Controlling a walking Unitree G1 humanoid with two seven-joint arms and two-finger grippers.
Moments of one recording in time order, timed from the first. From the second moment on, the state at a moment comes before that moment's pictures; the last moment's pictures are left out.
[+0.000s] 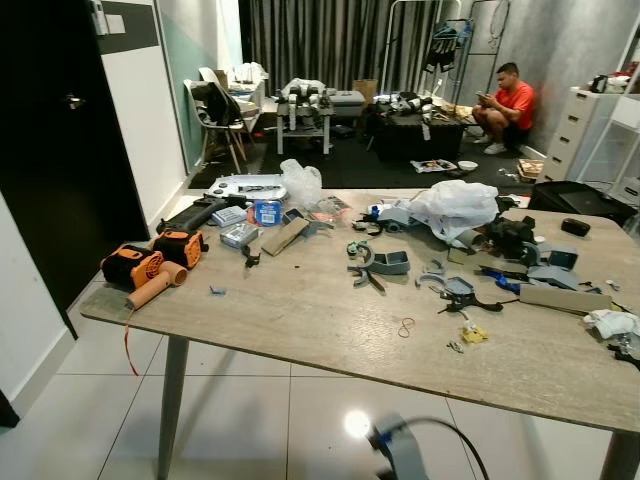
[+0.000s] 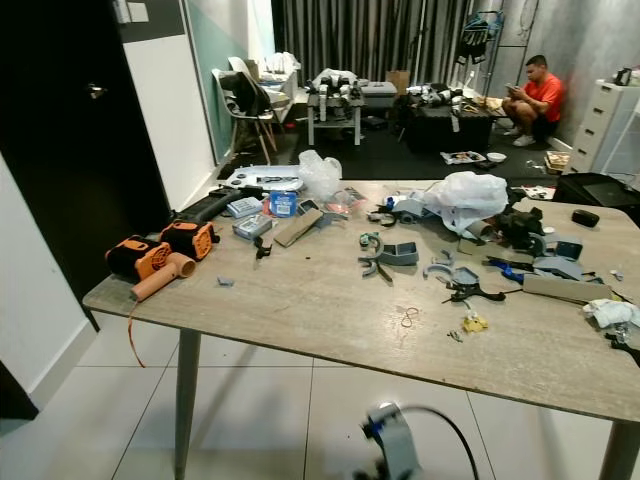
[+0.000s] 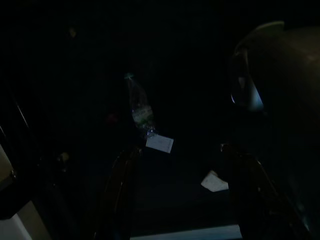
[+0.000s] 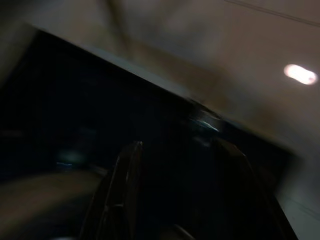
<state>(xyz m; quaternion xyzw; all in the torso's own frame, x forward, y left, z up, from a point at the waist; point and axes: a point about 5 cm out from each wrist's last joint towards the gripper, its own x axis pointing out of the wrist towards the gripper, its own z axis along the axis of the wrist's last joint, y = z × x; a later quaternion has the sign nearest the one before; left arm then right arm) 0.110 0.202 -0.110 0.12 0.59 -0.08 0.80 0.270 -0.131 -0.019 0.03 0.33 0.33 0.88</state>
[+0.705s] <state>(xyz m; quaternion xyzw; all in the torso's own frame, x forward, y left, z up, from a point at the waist) 0.106 0.201 -0.111 0.13 0.59 -0.10 0.79 0.378 -0.089 0.184 0.17 -0.10 0.42 0.89</state>
